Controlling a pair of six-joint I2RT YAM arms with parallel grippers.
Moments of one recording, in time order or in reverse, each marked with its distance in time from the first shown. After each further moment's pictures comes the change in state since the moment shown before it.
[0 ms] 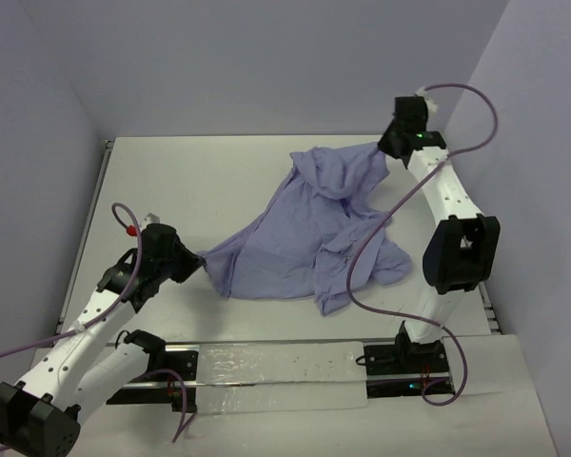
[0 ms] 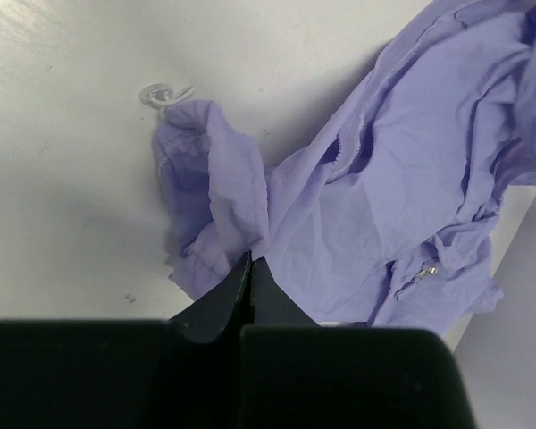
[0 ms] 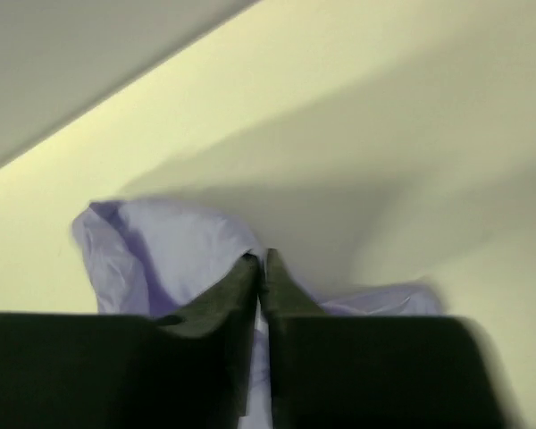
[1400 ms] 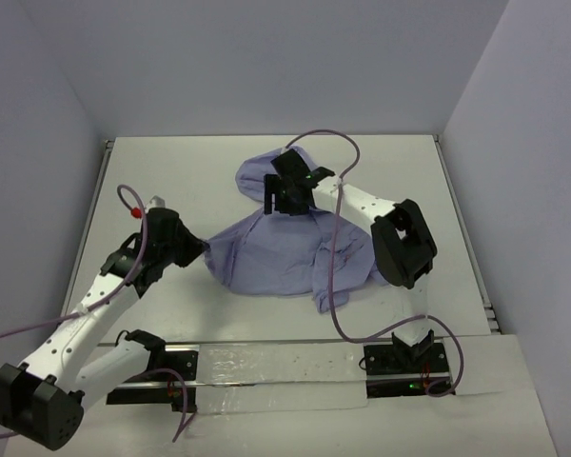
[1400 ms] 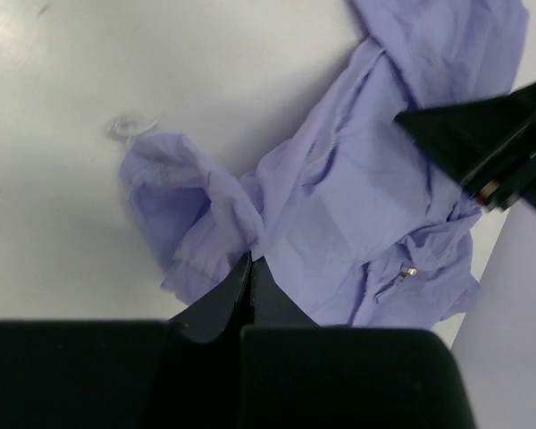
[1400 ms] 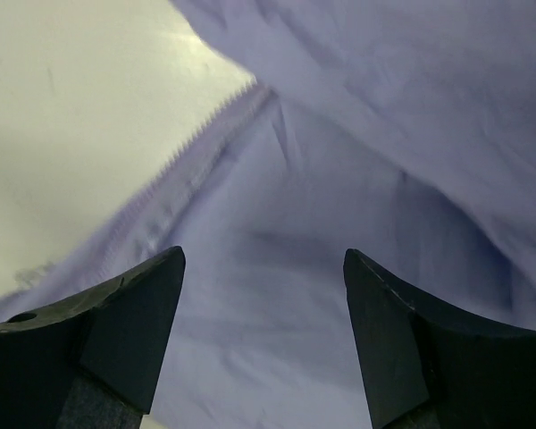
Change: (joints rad) left arm 0.000 0.111 0.108 0.049 0.010 0.059; right arm 0.567 0.208 -0.075 -0.004 -0.156 0.028
